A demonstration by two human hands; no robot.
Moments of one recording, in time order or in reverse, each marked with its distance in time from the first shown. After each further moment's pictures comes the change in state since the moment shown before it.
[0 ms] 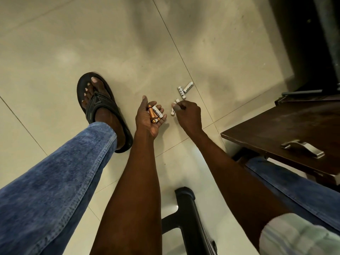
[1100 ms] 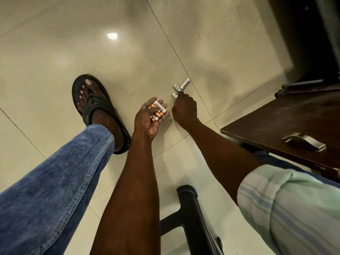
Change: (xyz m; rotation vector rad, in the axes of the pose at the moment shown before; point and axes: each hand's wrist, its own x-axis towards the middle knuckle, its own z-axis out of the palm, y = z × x) left_hand -0.003 -0.005 0.002 -0.073 -0.141 0.015; right_hand 0.038 0.025 0.022 -0.704 0.002 -0.175
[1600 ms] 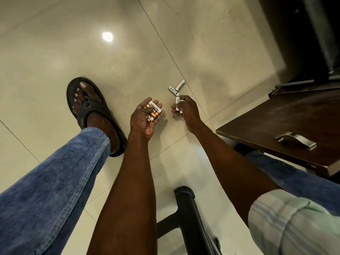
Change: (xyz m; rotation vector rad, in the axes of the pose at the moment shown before) left_hand 0.002 0.002 0.005 0.009 0.037 0.012; right_hand -0.008 0.018 -0.020 1.364 -0.173 0.495
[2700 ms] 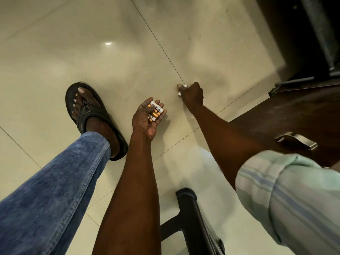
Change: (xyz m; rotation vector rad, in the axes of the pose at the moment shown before) left_hand 0.001 -0.003 0.013 0.022 -0.017 -0.002; right_hand 0.050 -0.036 -0.004 -0.574 0.327 -0.073
